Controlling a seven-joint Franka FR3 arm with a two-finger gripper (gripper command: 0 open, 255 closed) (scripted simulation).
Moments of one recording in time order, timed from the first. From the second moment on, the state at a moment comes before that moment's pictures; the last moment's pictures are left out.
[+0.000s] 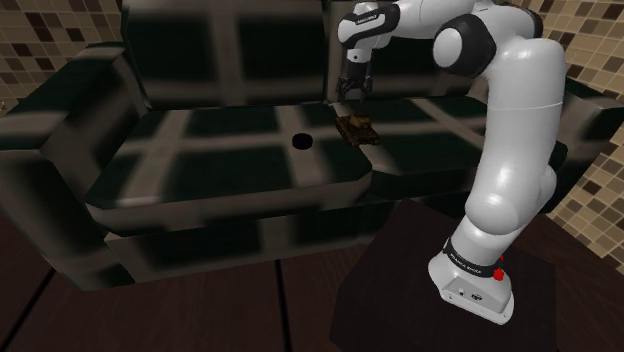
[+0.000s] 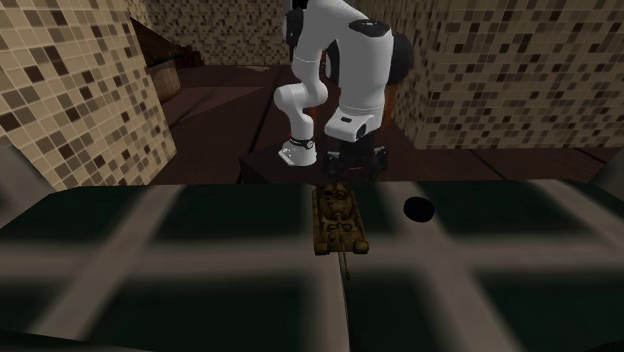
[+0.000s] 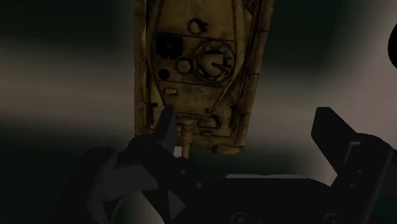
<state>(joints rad) -0.27 0.37 -0.27 -1.52 0.13 1.84 0.00</state>
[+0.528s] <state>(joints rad) -0.38 0.61 -0.28 -1.24 0.22 1.78 0.03</state>
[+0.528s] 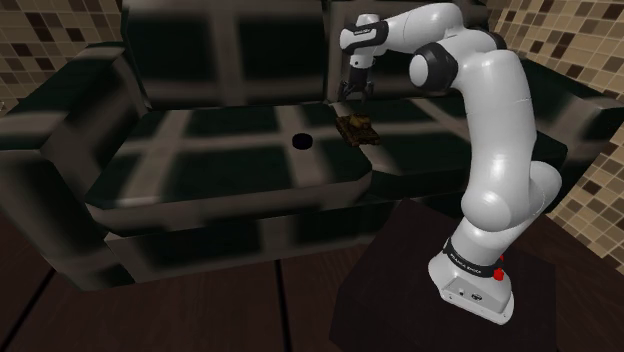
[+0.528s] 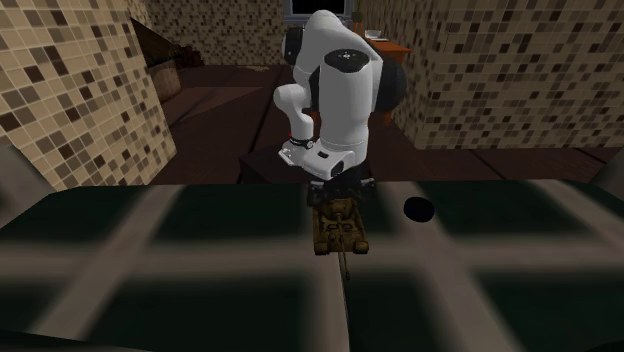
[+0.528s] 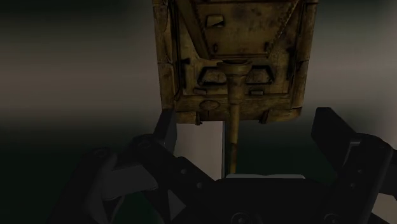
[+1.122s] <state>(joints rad) -0.38 0.63 -0.28 -1.29 0.22 1.85 0.02</state>
